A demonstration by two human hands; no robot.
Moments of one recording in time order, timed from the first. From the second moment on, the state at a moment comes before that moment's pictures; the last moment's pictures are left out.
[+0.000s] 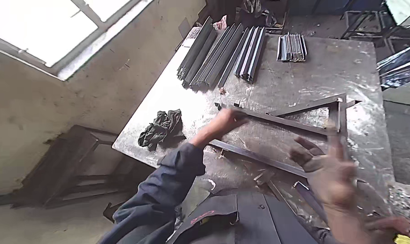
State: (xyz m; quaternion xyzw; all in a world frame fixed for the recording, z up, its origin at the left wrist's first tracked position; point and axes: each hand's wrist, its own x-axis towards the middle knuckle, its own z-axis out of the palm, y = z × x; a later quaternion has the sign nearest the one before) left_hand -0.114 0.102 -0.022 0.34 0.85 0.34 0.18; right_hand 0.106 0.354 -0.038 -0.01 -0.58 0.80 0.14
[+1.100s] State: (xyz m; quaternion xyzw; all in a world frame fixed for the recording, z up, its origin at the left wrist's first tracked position) left_hand -0.354 0.162 -0.061 0.09 0.99 0.02 0.13; right_hand 0.100 0.276 -0.072 0.03 -0.74 0.67 -0.05
